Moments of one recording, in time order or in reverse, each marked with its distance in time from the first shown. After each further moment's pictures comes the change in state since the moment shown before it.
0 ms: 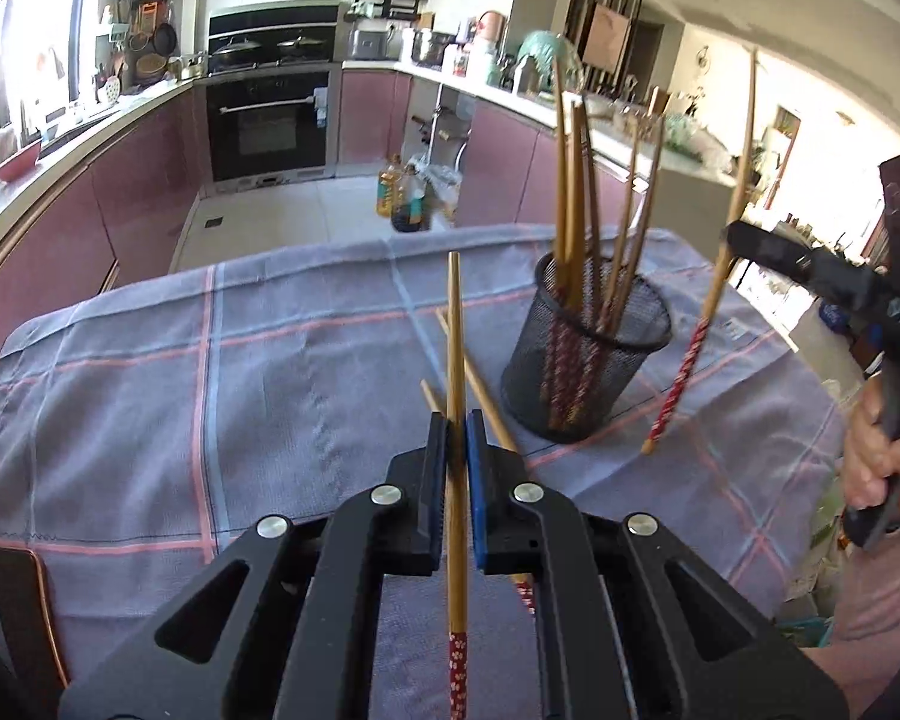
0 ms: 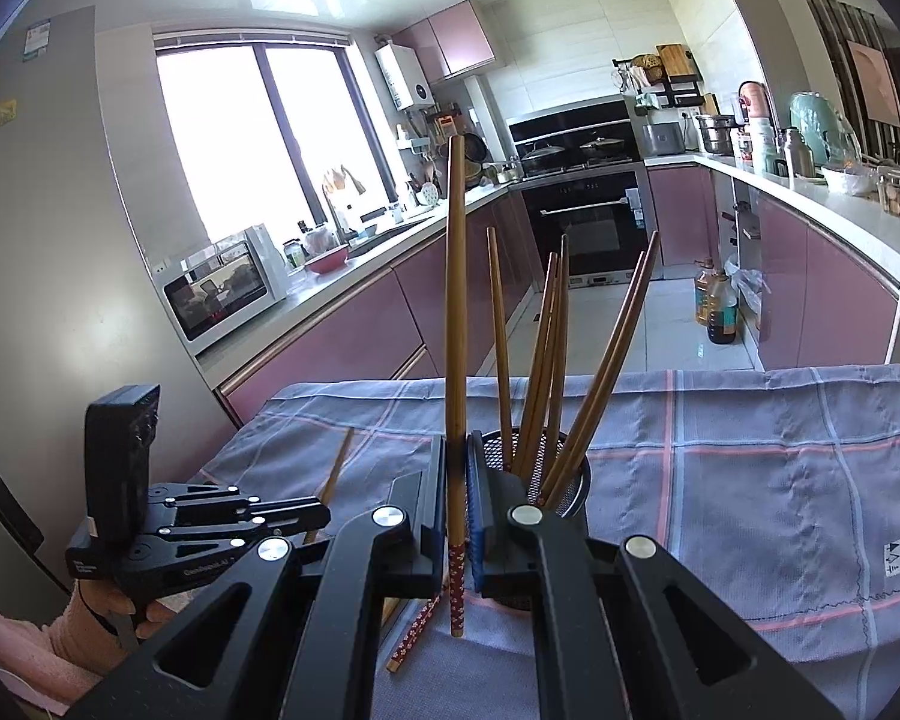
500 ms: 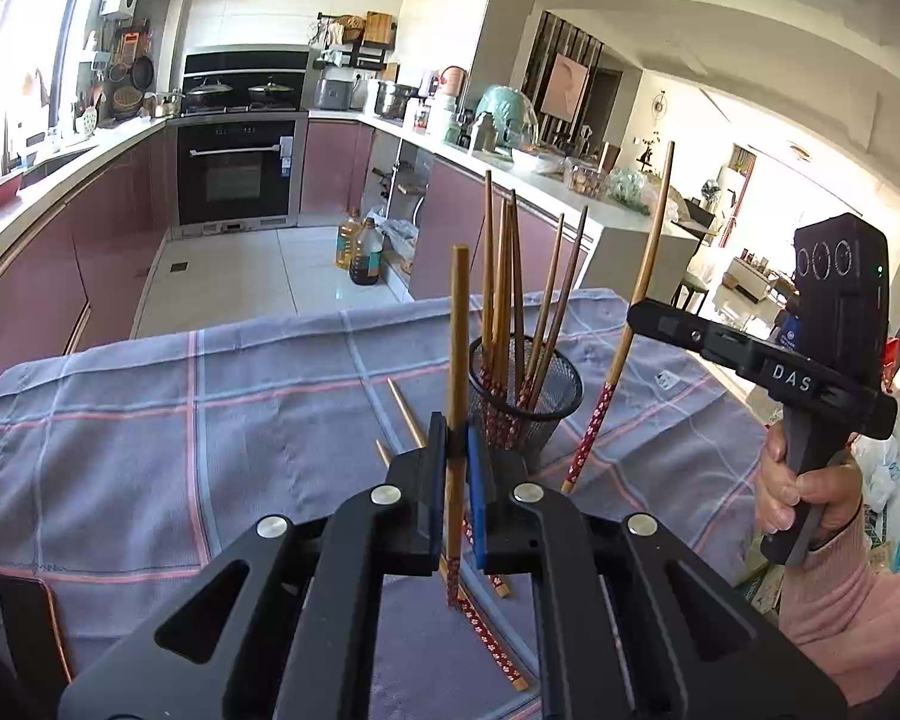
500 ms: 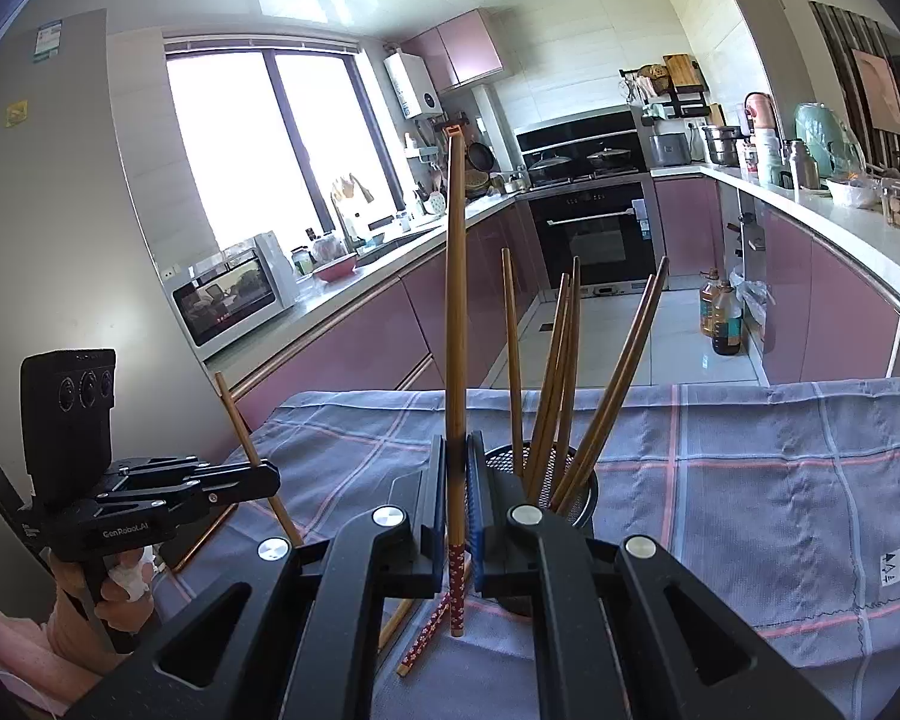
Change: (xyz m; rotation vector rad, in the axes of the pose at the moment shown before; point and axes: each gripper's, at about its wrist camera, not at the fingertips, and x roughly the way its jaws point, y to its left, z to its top) left arm -0.059 -0.016 0.021 0.011 -0.124 -0.097; right arm -0.009 0.004 0.005 -0.014 -0.026 0.012
